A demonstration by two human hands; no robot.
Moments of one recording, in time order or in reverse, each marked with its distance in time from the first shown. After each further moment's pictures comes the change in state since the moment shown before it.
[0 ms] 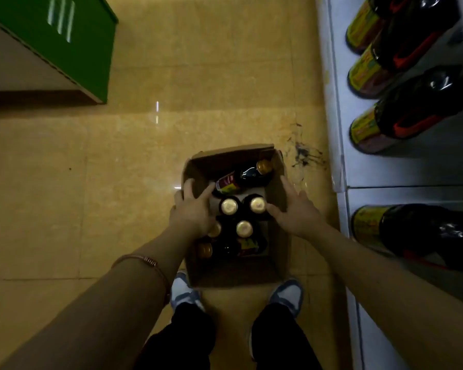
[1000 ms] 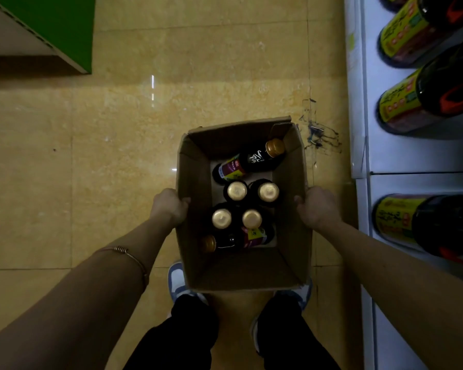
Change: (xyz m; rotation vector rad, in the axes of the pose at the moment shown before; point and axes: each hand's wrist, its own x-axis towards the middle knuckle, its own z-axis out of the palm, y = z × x) left_hand 0.040 -0.051 0.017 -0.430 0.038 -0.400; right_hand 0.040 0.020 0.025 -0.079 0.157 0.229
